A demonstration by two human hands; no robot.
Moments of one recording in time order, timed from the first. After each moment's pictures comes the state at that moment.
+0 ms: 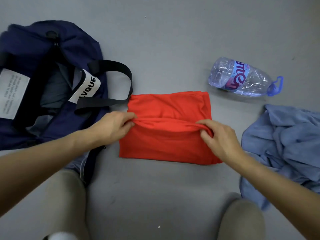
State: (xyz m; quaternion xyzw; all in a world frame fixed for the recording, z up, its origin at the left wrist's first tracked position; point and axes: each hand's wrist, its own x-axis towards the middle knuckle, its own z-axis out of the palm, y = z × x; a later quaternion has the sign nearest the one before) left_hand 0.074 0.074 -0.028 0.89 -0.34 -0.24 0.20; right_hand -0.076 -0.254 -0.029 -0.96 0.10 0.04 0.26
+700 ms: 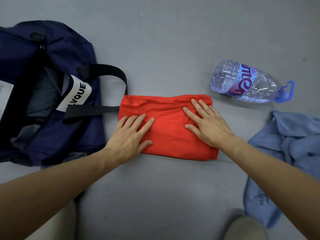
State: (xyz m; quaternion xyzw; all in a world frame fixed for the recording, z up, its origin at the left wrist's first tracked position) left_hand 0.052 0.028 -0.093 0.91 -0.39 -0.14 -0.04; right_hand 0.001 -0.287 -0.094 -0.98 -0.05 0.17 0.03
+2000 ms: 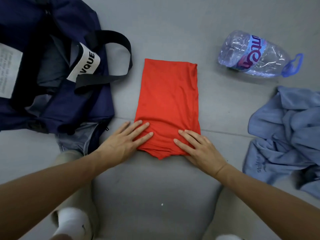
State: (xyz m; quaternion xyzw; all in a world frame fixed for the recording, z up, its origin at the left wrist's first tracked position) left_hand -0.025 0.108 -0.098 0.83 -0.52 -0.17 -0.03; right_hand -0.150 -0.209 -0.110 -0.97 -0.20 0.10 0.11
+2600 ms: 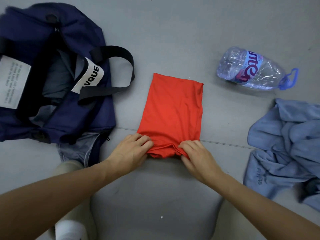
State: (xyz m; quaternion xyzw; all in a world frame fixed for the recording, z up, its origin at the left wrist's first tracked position) left_hand -0.025 0.075 -0.082 0.86 -0.47 -0.16 0.11; right_hand -0.128 -0.188 -0.079 -0.96 -0.06 0.12 0.26
